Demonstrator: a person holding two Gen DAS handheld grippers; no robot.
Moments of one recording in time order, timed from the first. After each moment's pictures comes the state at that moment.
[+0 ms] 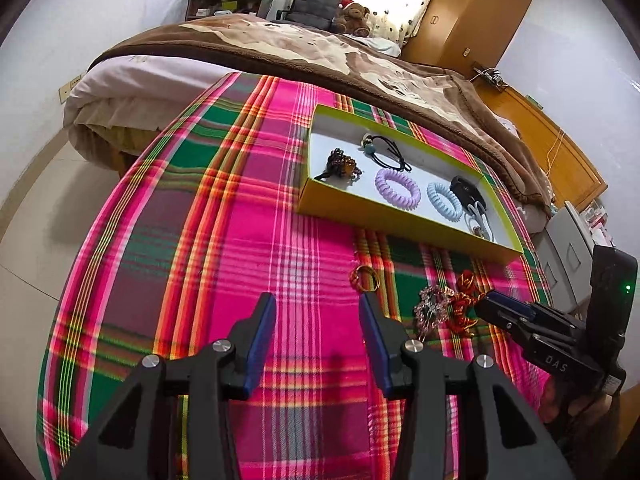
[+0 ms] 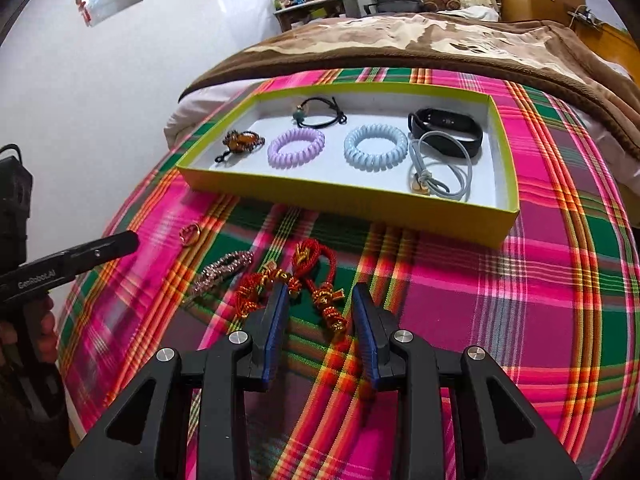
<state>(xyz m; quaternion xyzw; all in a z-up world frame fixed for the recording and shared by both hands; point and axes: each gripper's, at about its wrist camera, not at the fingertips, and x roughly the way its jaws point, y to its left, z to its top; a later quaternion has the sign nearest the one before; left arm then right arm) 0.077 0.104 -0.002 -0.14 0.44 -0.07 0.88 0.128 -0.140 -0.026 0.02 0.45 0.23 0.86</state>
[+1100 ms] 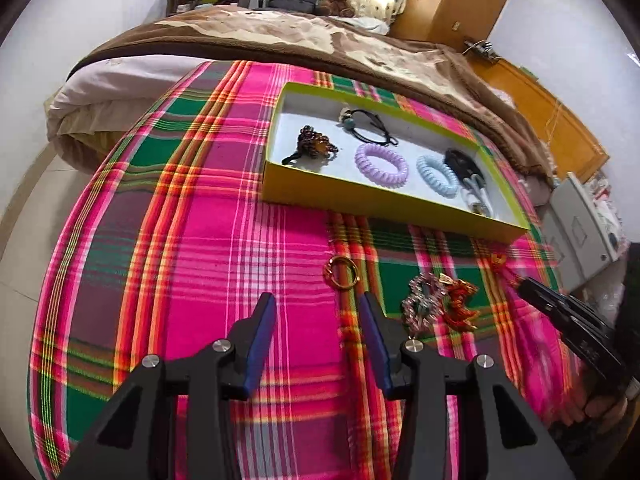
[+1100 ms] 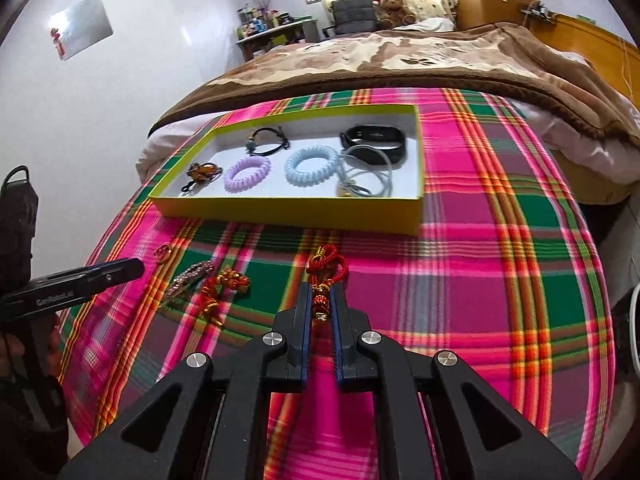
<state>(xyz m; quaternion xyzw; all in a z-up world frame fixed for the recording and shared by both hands) 0.096 0.072 -0.011 -0.09 0.47 -0.07 0.87 0.107 -0.185 -0.013 0.06 0.42 0.16 0.89</state>
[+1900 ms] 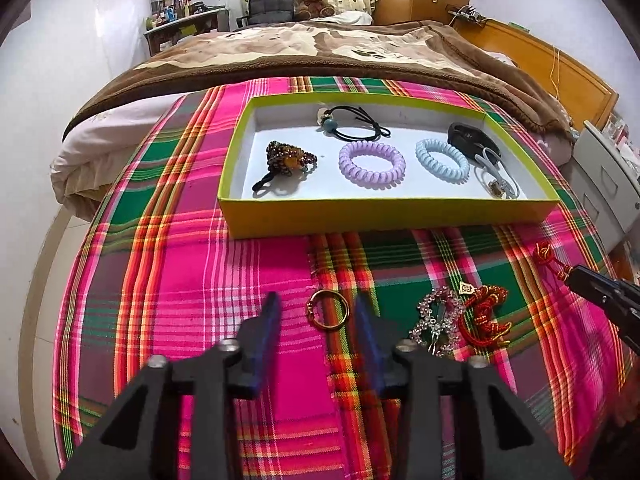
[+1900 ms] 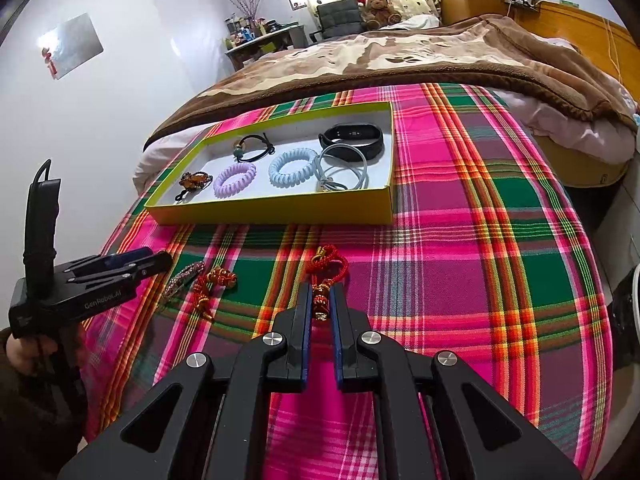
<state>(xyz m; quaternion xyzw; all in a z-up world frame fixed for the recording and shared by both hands) 0.114 0.038 -0.015 0.01 0.46 -0.06 0.89 0.100 -0.198 -0.014 0.08 0.42 0.15 0.89</state>
